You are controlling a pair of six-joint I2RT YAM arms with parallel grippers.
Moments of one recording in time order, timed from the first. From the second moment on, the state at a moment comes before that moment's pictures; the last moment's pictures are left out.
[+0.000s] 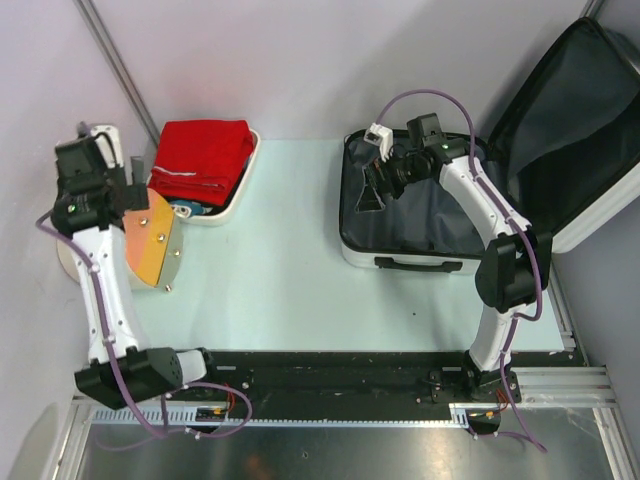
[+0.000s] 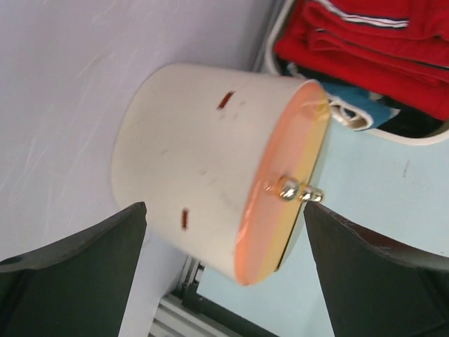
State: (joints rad) left arm 0.29 1.29 1.60 -0.90 -0.20 0.26; right arm 0.31 1.87 1.78 -0.84 -0.81 -0.30
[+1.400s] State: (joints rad) left arm 0.70 1.24 1.29 -0.85 0.36 0.45; right arm 0.37 1.98 1.98 -1.01 -0.77 -0.35
